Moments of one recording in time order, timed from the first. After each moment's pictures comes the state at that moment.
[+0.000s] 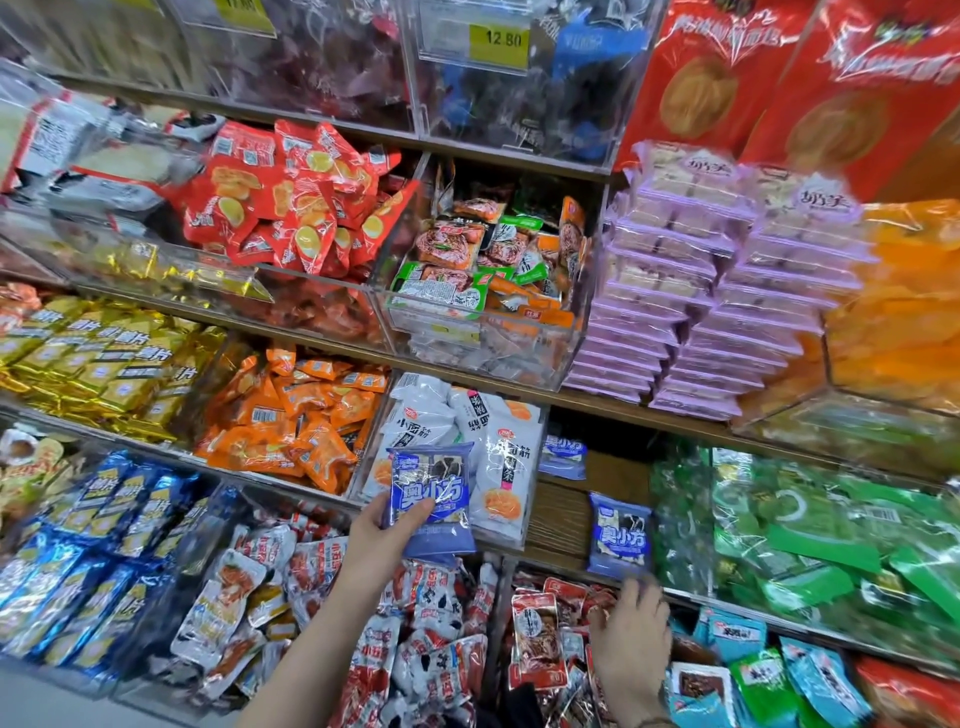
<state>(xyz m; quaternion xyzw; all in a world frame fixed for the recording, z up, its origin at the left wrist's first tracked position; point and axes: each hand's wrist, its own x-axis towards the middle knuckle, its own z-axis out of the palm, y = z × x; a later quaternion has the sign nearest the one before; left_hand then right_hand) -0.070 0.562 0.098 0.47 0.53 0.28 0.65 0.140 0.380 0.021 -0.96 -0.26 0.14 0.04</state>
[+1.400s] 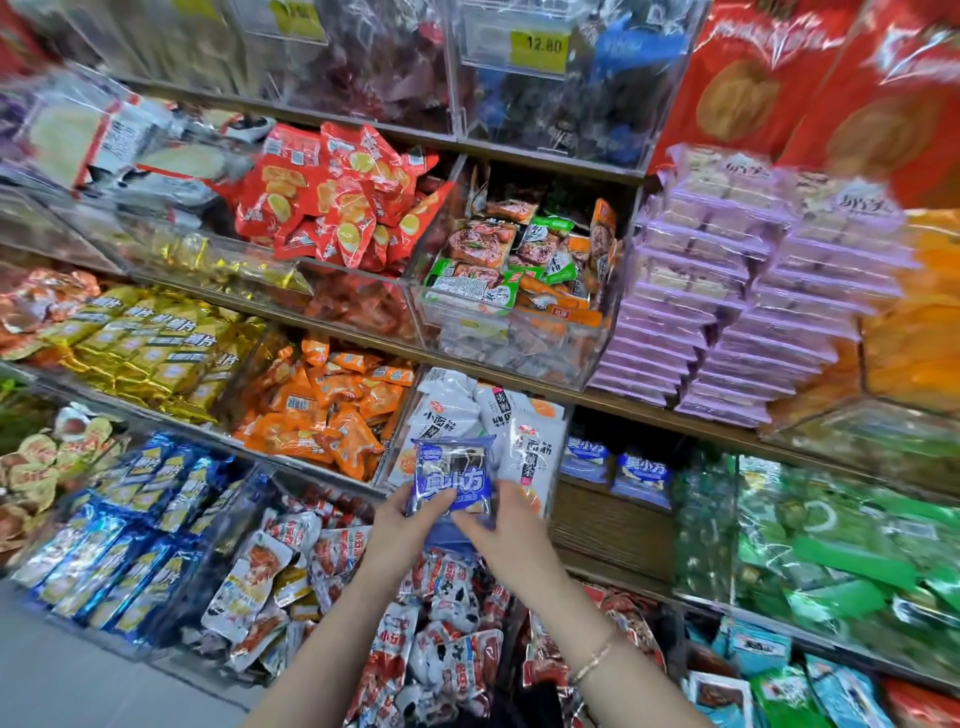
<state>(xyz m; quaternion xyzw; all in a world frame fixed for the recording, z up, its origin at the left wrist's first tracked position) -0.067 0.558 0.099 0.50 0.54 0.29 0.61 0.059 0.495 0.132 -0.75 -0.46 0.36 0.31</state>
